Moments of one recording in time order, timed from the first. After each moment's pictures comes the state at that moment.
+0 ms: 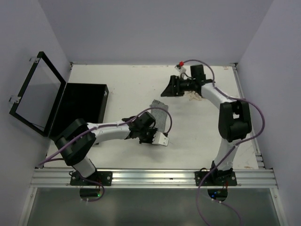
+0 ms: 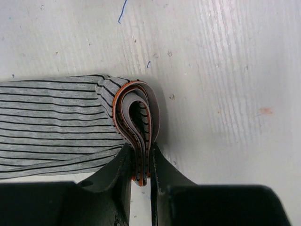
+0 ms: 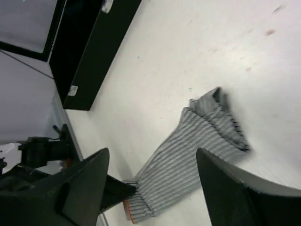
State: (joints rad) left arm -0.90 1.63 0.86 -0.28 0.32 0.88; right arm 0.25 1.93 1.40 -0.26 -0.91 0.29
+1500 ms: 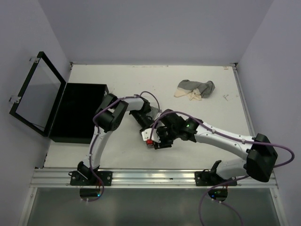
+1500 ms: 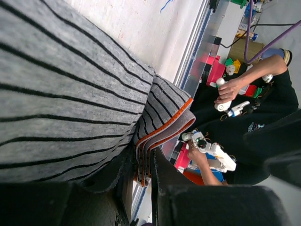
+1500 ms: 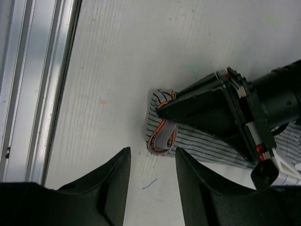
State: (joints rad) left arm -0.58 2.39 1.57 -1.20 1.07 0.43; right arm 0.92 1.32 0.94 -0.60 -0.40 -0.80
